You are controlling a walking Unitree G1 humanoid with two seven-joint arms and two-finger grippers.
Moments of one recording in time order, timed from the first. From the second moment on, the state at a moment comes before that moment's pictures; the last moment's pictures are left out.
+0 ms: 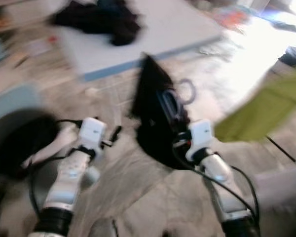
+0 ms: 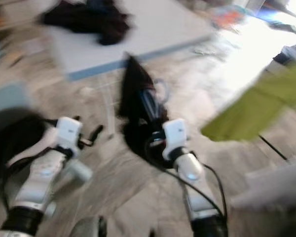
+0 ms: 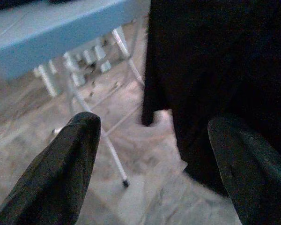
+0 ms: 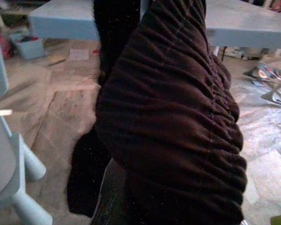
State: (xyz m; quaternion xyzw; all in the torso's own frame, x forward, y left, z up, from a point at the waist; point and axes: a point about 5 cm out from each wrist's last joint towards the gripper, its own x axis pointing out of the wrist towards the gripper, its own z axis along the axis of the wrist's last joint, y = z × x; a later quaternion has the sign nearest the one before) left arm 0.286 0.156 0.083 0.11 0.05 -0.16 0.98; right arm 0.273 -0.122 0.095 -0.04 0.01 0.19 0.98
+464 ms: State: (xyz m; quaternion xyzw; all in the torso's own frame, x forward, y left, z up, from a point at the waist) left arm 0.289 0.149 0.082 0.12 0.05 -0.16 0.98; right arm 0.278 -0.127 0.110 -0.02 0.02 0.28 0.96
